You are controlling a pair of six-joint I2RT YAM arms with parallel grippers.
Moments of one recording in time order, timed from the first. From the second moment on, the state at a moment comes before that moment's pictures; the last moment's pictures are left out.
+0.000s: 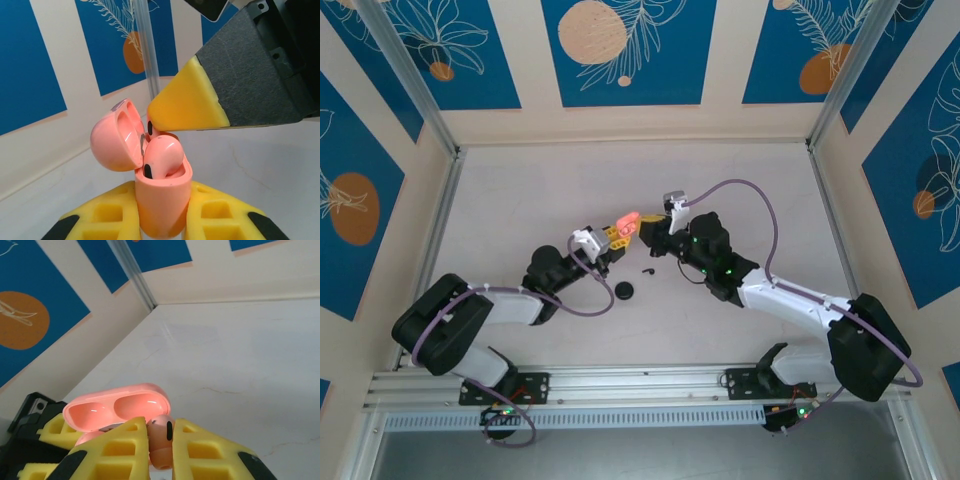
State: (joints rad) left arm -0.63 1.48 0.40 1.21 0.34 0.13; right arm 0.74 1.27 0.70 0.37 -0.06 0.45
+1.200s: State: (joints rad) left arm -0.67 1.49 0.39 1.21 0.03 0.25; right arm 0.88 1.44 0.91 0.18 0.24 0.66
